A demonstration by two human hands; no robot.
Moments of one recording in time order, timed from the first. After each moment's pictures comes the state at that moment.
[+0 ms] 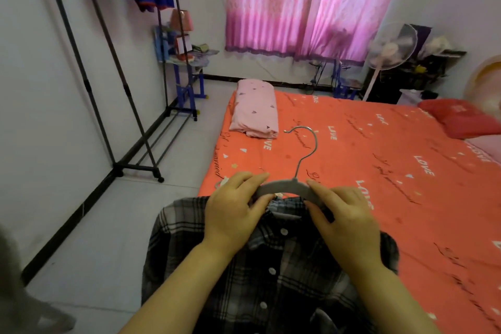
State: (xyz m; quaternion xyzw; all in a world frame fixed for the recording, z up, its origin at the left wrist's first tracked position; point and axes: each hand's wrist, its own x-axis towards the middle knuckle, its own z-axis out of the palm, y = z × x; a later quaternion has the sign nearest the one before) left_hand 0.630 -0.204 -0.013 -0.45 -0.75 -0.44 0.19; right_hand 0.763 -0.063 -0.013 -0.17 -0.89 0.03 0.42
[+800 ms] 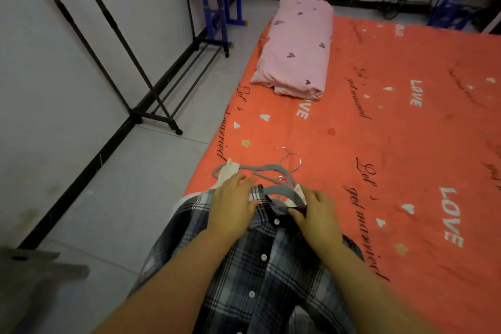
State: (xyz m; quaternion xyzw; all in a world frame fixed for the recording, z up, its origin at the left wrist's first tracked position) left_hand 0.415 0.026 -0.218 -0.29 -0.93 -0.21 -0.06; right_hand 0.510 0.188 -0.253 -0.26 -0.93 0.25 0.02
